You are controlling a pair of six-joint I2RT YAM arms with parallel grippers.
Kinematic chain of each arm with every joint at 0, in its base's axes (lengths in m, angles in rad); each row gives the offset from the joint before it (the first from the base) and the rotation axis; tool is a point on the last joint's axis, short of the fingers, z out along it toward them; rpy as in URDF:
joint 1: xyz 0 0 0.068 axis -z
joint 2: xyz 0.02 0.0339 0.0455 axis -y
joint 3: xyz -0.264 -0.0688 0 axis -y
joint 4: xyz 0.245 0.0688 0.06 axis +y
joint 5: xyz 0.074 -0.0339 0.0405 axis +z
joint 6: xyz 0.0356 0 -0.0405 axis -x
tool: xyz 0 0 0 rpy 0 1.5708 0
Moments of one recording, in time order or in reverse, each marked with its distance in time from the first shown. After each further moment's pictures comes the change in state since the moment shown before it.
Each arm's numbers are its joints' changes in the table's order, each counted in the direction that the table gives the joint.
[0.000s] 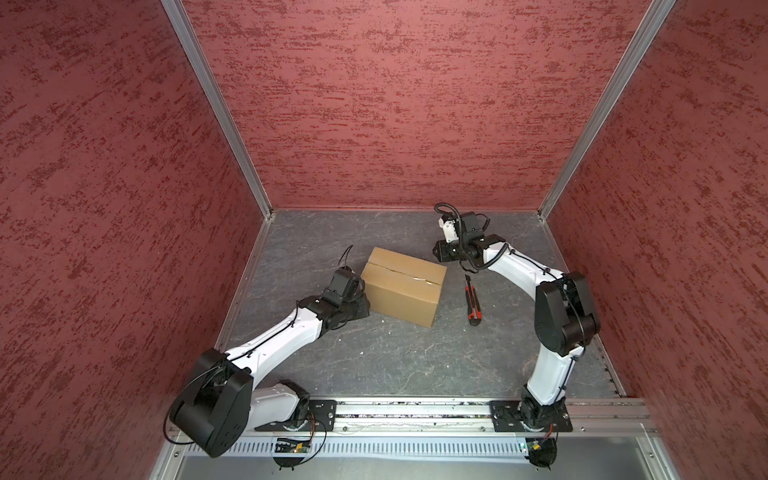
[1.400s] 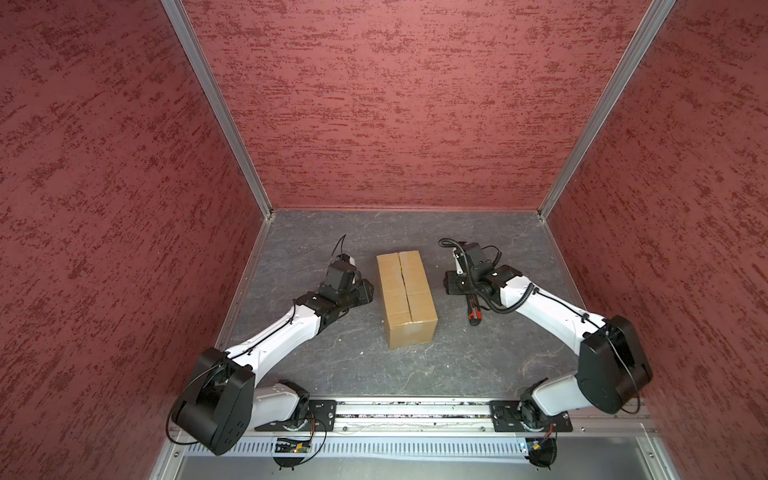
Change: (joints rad) left arm -0.056 0.024 0.013 -0.150 -0.030 -0.006; right arm -0.125 0.373 -0.341 0.154 -0.249 -0.265
